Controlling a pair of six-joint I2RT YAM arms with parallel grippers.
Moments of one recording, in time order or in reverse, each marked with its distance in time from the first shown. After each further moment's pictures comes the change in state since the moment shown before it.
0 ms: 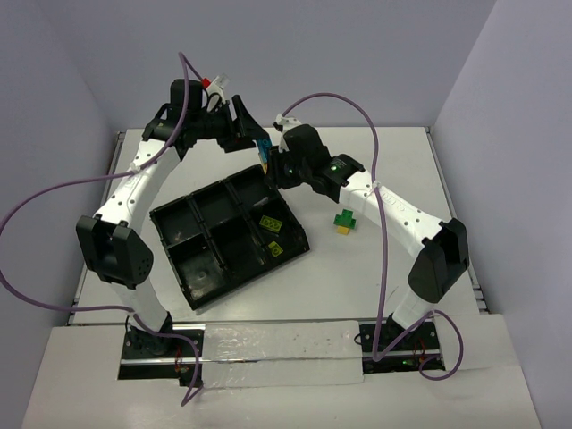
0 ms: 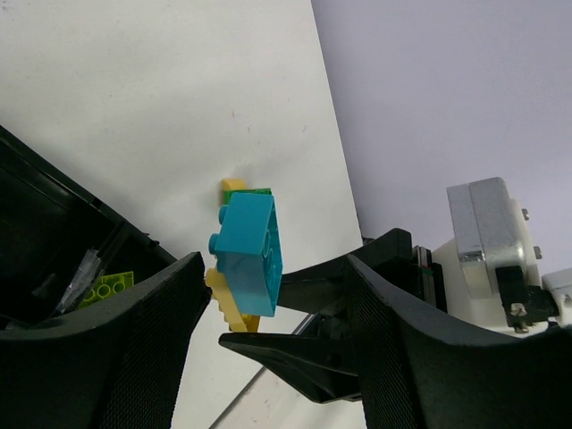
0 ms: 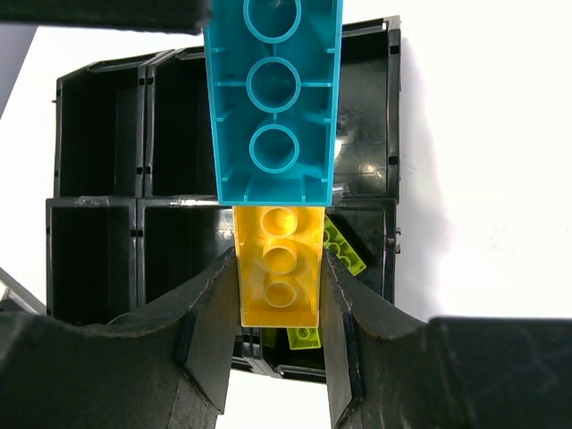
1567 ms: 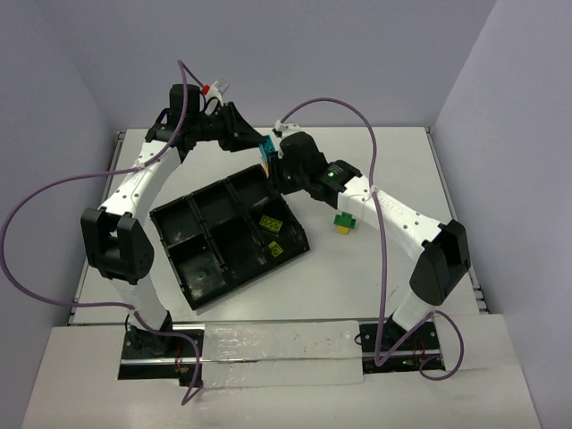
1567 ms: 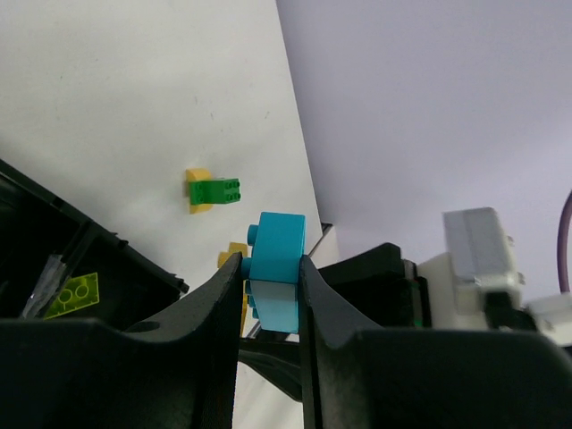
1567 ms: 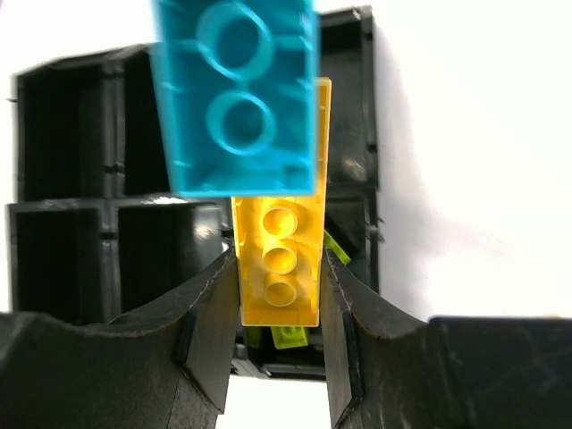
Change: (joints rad) left arm 0.040 0.036 -0.077 0.142 0.151 -0.113; right arm 0.030 -0.019 -0.051 0.017 0.099 -0.001
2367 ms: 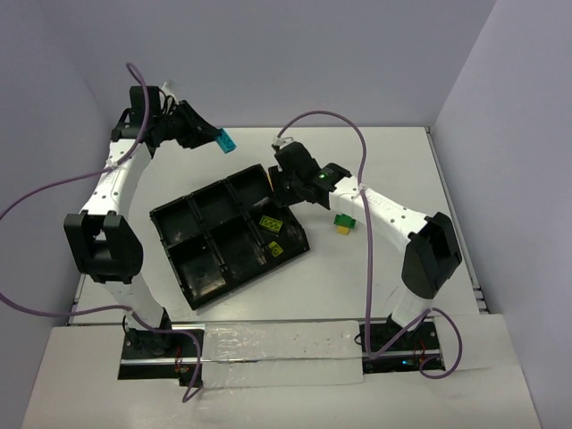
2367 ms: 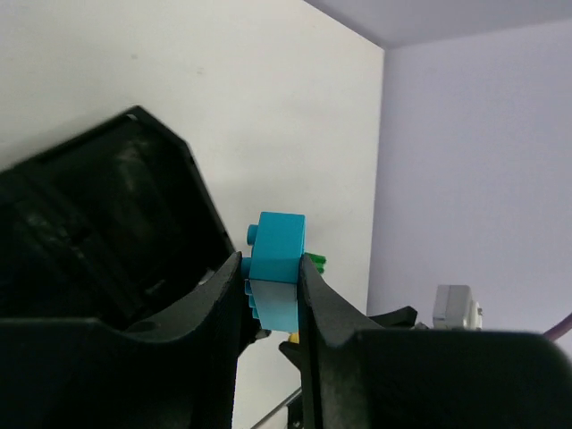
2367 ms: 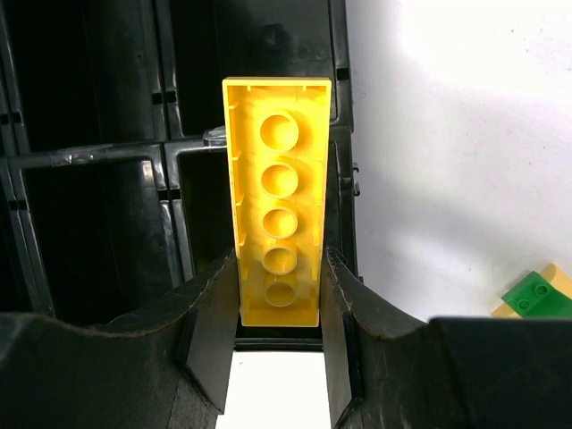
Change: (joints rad) left arm 0.206 -0.029 -0.016 -0.124 -0.242 0.053; right arm 0.000 0.065 -0.027 -0.100 0.014 0.001
